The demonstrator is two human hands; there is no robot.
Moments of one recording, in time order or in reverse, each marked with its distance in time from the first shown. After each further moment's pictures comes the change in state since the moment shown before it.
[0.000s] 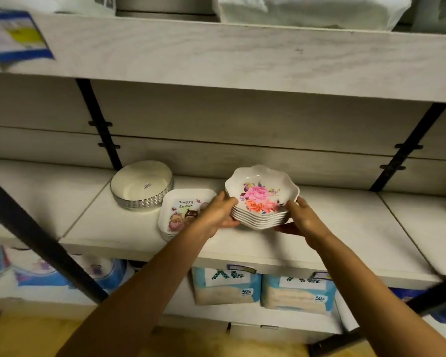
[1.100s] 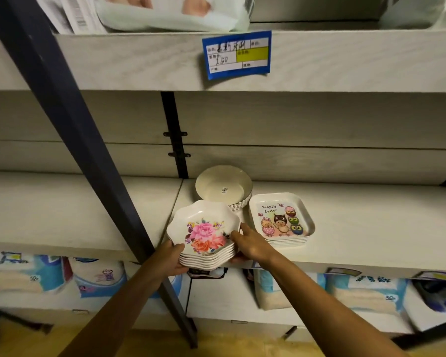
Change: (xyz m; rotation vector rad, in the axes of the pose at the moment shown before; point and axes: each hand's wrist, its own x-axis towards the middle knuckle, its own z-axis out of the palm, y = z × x) left_hand -0.098 -0.039 -0.315 0.248 0.264 -0.176; right_hand -0.079 -0.034 0.318 -0.450 -0.285 -0.027
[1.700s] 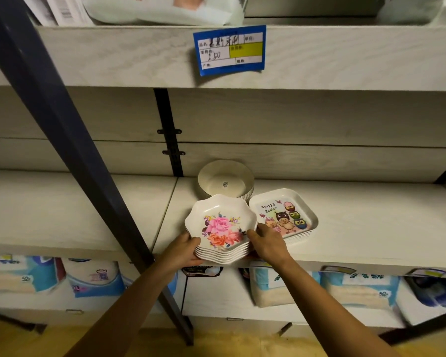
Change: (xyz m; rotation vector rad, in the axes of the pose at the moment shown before) left_hand 0.017 0.010 0.030 -0.010 -0.127 0.051; right_hand 0.006 0.032 -0.019 -0.122 0.267 0.055
